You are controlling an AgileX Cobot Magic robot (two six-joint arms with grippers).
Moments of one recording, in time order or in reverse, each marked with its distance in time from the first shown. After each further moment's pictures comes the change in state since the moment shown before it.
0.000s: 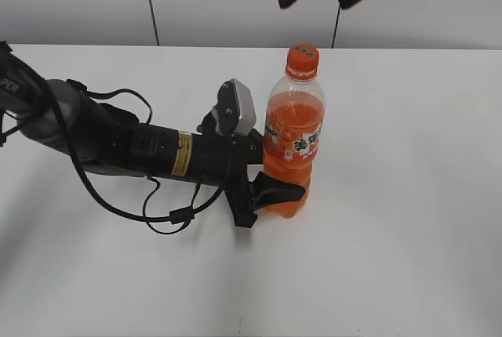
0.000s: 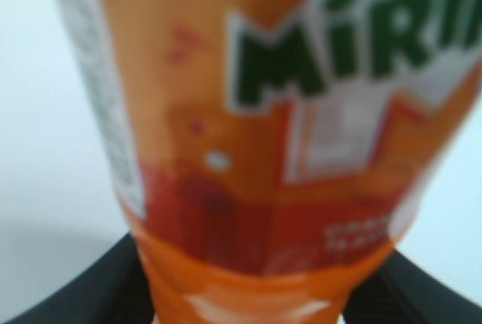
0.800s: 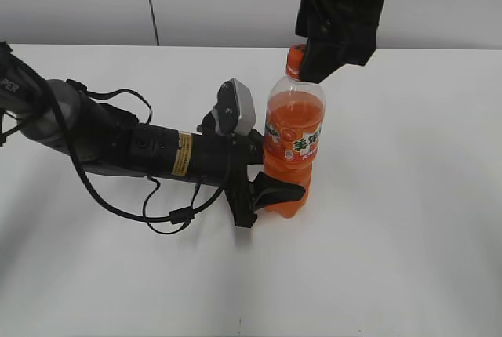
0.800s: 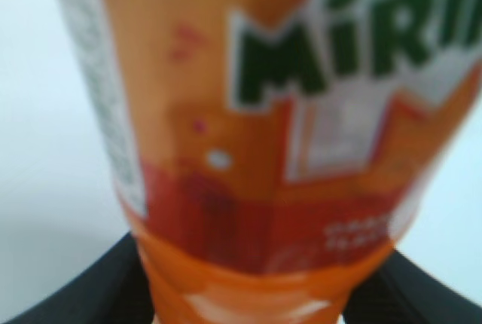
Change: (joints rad) left arm 0.000 0.001 0.000 -0.001 -0.005 0.000; right arm 0.000 0.112 0.016 -0.042 0.001 -1.257
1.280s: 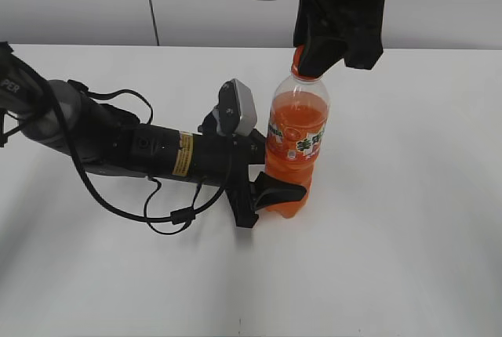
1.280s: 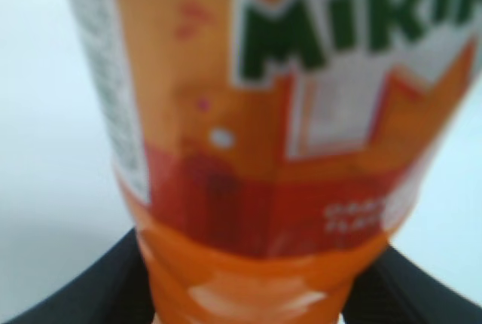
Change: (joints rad) left arm 0.000 0.000 0.000 0.000 -0.002 0.002; right arm 0.001 -0.001 0.017 -0.025 0.001 -0.086
